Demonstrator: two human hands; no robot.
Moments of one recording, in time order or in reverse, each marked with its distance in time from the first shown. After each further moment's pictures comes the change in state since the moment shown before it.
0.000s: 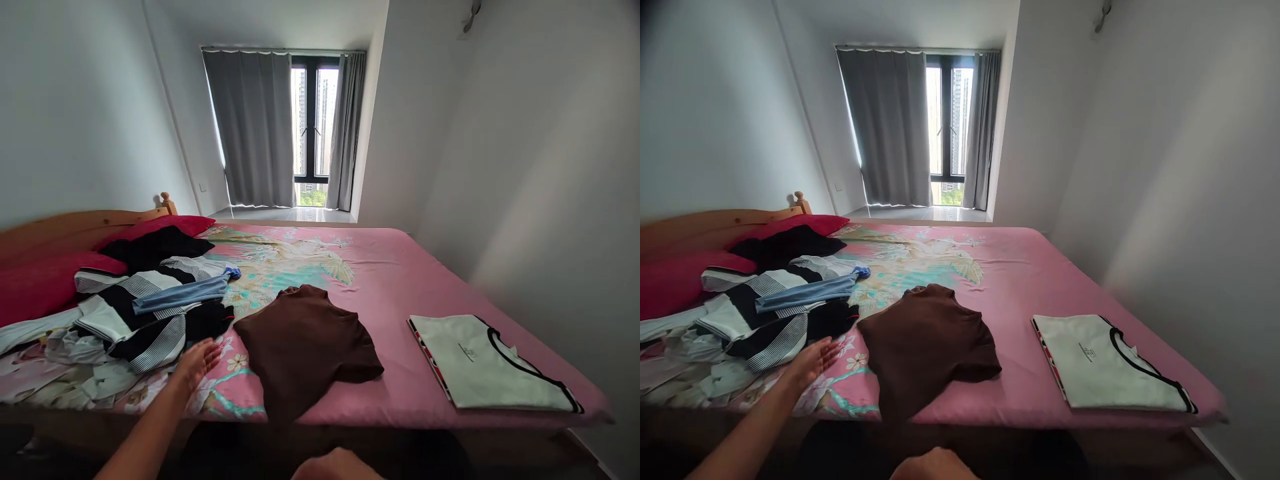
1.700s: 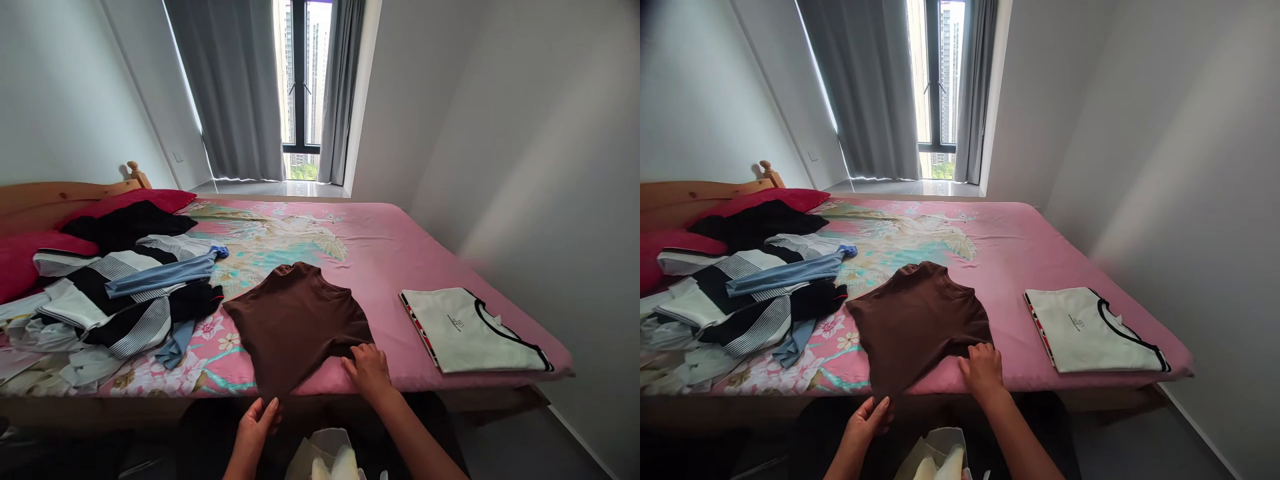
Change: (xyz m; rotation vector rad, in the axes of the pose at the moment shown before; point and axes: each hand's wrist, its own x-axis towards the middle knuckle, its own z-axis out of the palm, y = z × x) left_hand -0.113 -0.192 0.027 0.218 -0.293 -0.081; right_hand 0.052 0.111 -0.057 -0.607 0.742 0.245
